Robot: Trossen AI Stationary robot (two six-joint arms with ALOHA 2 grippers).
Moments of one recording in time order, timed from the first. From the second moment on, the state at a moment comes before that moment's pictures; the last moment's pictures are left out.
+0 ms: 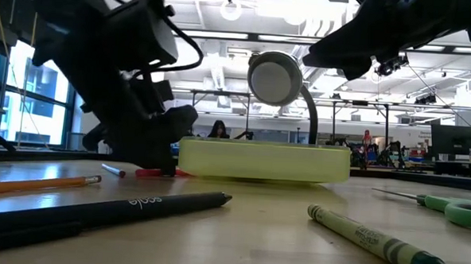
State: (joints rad) left arm -0.24 1.83 0.74 -0.09 -0.73 -1.20; right arm 0.33 1.29 0.53 0.43 0.33 0.16
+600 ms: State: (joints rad) left arm -0.24 1.84 0.53 0.37 -0.78 -1.18; right arm 0.33 1.29 0.53 0.43 0.32 0.16
